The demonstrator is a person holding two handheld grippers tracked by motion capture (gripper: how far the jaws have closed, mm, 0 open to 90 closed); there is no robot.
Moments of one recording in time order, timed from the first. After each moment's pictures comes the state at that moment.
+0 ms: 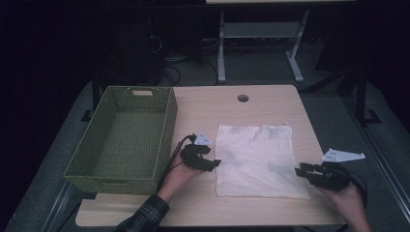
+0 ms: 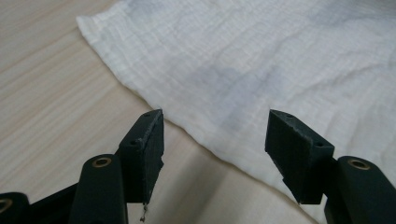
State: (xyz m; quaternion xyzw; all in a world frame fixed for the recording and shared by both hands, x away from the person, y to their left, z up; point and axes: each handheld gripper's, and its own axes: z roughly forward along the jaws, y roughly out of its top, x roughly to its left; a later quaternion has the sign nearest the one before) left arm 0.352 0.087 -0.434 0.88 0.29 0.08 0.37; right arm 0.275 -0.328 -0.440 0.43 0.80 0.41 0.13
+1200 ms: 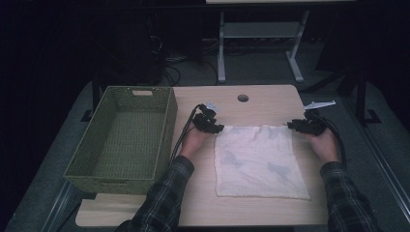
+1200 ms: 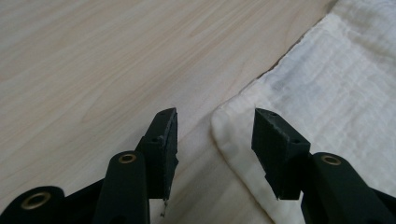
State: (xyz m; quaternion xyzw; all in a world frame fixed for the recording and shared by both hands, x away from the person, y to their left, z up) left arm 0.488 0.056 -0.465 0.87 0.33 0.12 0.36; right arm 0.456 -0.343 -0.457 0.49 0.78 0.36 0.15
